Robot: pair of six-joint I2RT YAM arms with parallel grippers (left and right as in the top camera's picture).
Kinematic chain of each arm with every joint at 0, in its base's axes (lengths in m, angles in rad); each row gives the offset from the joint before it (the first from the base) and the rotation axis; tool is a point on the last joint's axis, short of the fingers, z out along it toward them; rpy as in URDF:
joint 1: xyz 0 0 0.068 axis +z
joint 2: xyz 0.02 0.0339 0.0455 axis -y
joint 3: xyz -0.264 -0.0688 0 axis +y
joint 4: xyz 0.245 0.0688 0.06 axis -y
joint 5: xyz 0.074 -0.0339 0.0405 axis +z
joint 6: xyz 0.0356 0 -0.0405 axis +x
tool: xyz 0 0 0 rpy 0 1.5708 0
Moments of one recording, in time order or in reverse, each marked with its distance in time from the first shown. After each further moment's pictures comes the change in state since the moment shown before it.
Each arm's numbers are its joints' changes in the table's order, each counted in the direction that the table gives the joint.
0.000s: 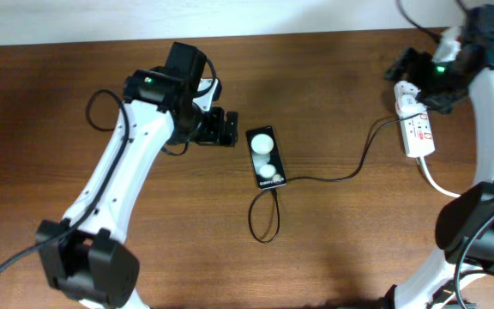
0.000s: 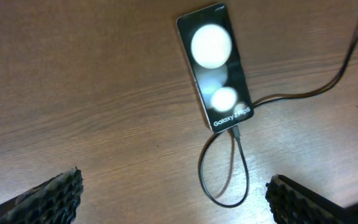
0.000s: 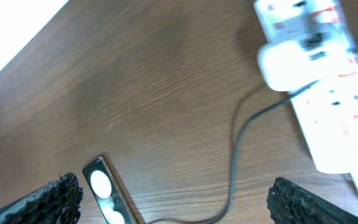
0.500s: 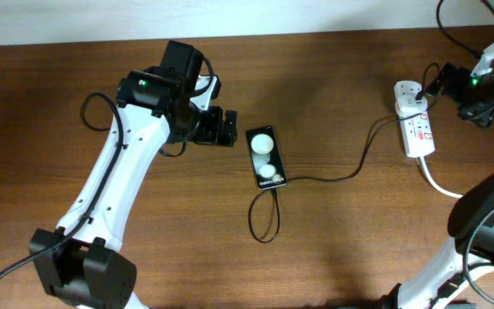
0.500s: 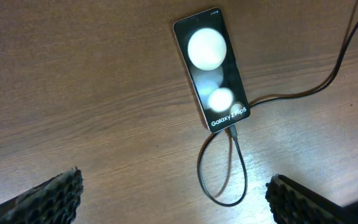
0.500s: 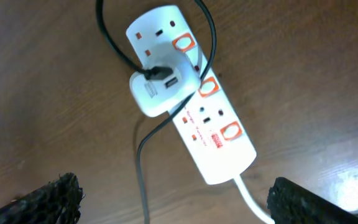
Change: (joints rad) left arm 0.000 0.028 0.000 0.000 0.000 0.010; right arm -0.128 -0.080 -0.001 0.022 -0.175 -0.103
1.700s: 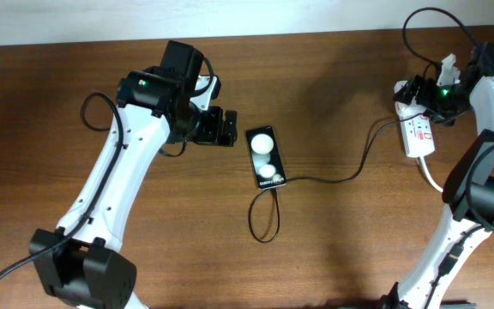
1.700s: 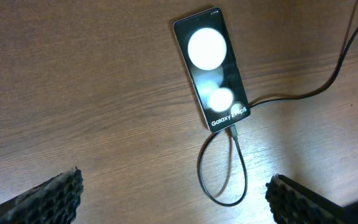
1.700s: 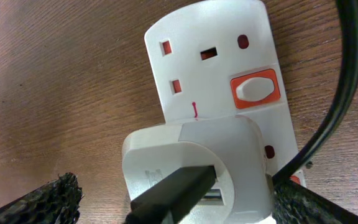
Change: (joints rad) left arm 0.000 0.000 0.000 0.000 0.000 0.000; right arm 0.008 -0.289 0.000 0.222 0.242 -0.177
